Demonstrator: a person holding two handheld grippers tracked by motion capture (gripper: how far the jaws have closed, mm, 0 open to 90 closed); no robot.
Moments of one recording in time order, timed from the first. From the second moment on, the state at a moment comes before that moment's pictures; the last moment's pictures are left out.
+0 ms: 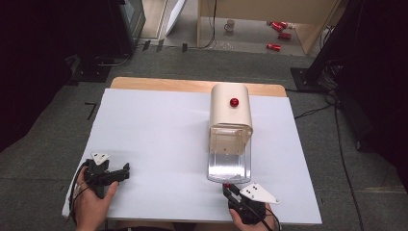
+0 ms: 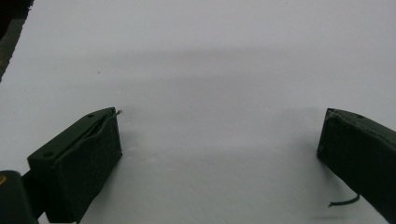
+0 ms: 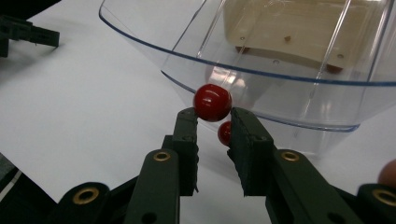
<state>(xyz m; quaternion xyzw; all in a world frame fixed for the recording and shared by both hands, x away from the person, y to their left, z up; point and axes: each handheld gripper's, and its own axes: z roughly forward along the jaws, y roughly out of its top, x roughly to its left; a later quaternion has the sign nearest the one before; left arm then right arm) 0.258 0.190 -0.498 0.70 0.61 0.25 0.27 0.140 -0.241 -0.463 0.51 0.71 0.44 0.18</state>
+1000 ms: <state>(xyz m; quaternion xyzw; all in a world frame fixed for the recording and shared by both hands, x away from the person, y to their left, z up) 0.258 0.190 -0.498 0.70 0.61 0.25 0.27 0.140 -0.239 -0.445 0.52 0.70 0.45 0.18</state>
